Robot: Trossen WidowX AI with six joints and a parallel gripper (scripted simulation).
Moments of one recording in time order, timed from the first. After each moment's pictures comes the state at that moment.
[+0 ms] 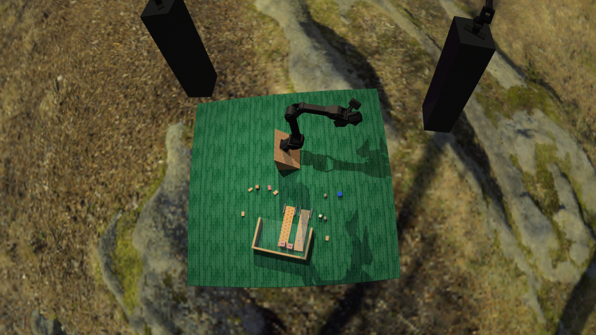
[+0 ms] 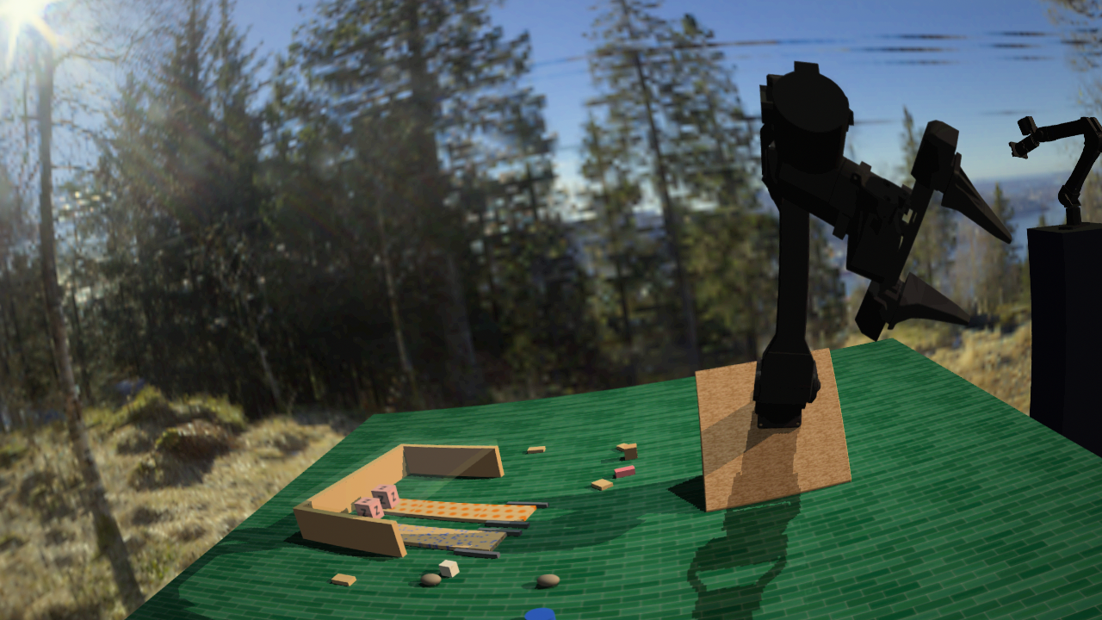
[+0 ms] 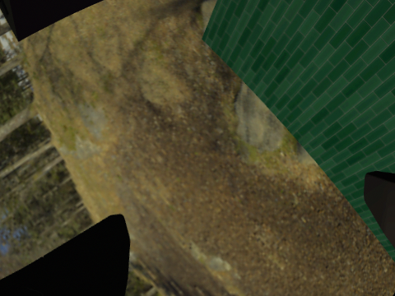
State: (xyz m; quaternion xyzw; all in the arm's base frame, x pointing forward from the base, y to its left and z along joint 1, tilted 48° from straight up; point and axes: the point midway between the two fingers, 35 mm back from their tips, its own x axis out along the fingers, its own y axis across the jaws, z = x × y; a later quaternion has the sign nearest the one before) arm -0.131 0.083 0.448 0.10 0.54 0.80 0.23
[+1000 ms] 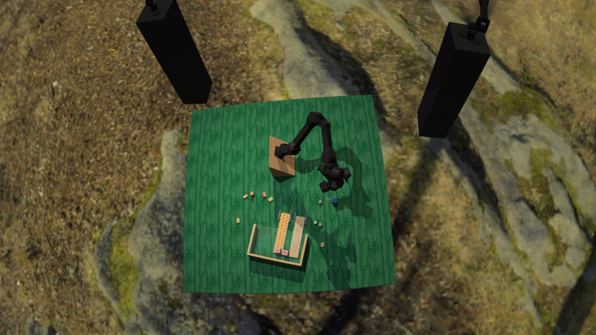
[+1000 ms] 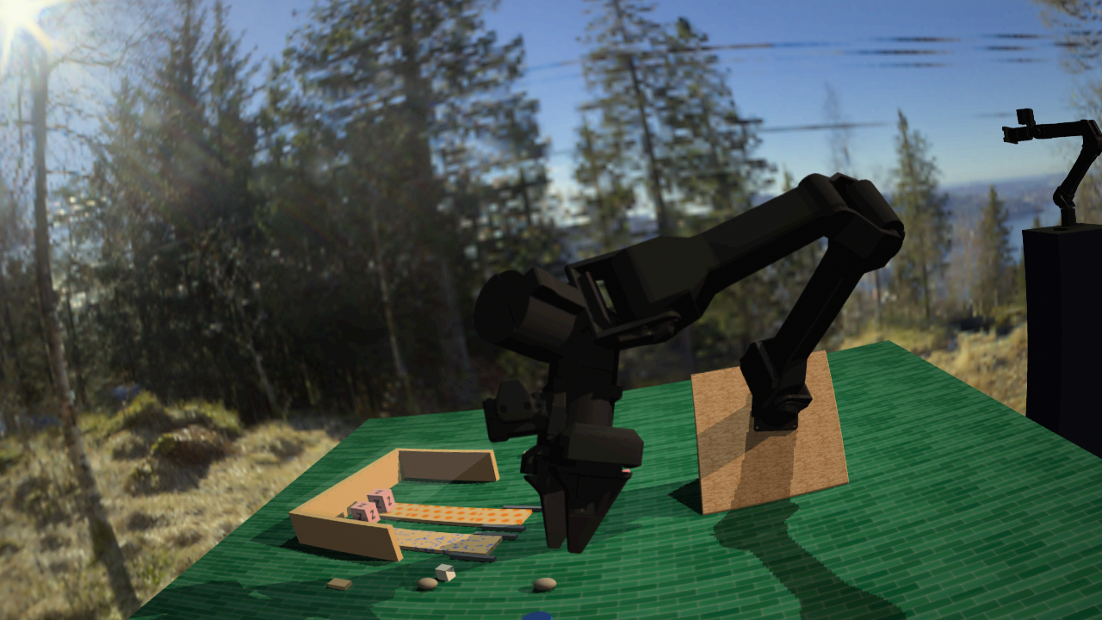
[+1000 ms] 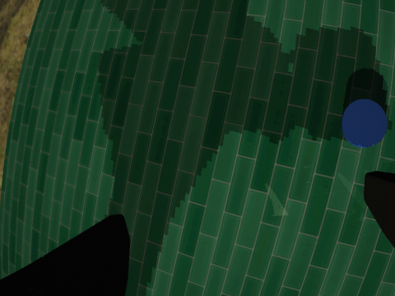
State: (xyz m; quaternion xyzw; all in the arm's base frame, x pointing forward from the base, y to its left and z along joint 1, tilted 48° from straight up) arm 0.195 0.236 0.296 0.30 0.44 0.54 0.65
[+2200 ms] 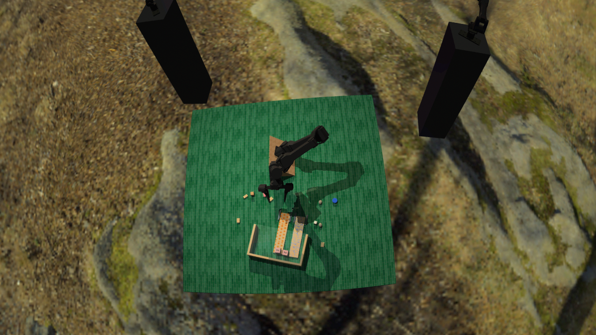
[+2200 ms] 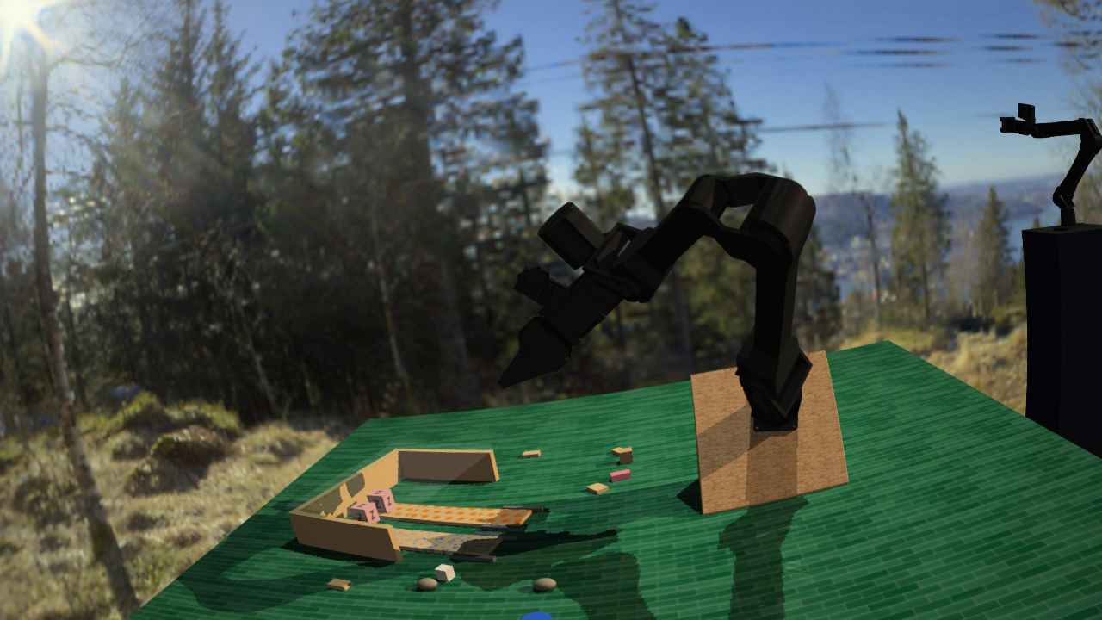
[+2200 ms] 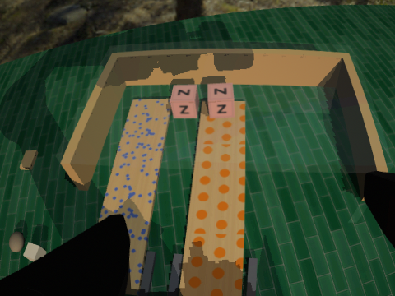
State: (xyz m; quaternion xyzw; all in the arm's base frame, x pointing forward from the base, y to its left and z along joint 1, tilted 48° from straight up) arm 0.331 -0.030 0.087 0.36 0.30 0.20 0.86
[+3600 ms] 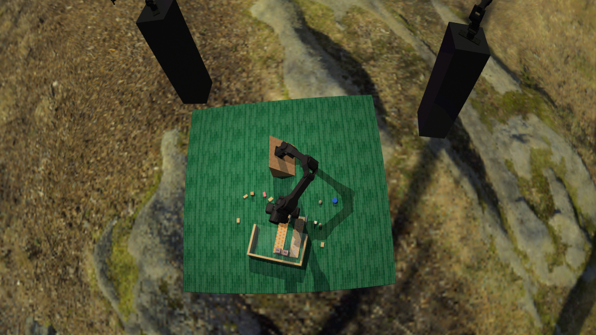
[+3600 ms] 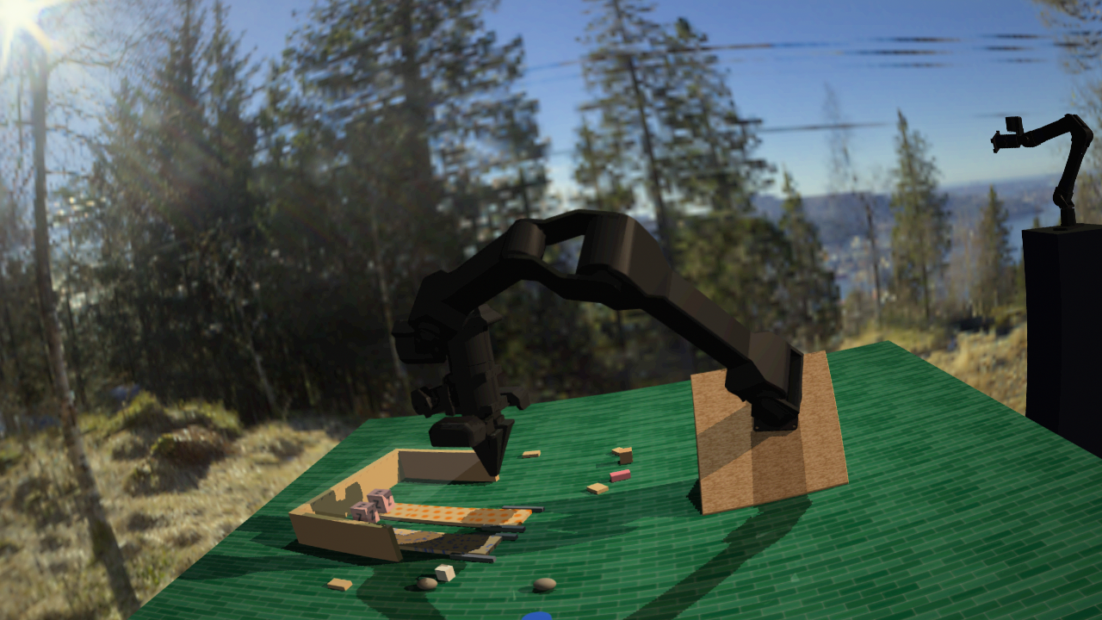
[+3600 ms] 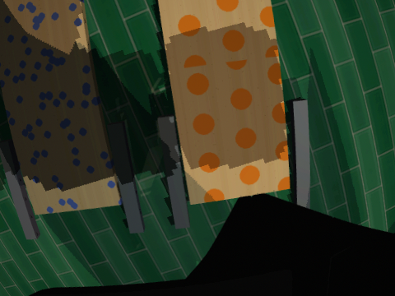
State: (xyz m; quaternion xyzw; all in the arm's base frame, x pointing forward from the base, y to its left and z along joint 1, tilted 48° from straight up) arm 0.378 0.080 0.034 0.29 0.69 0.28 0.60
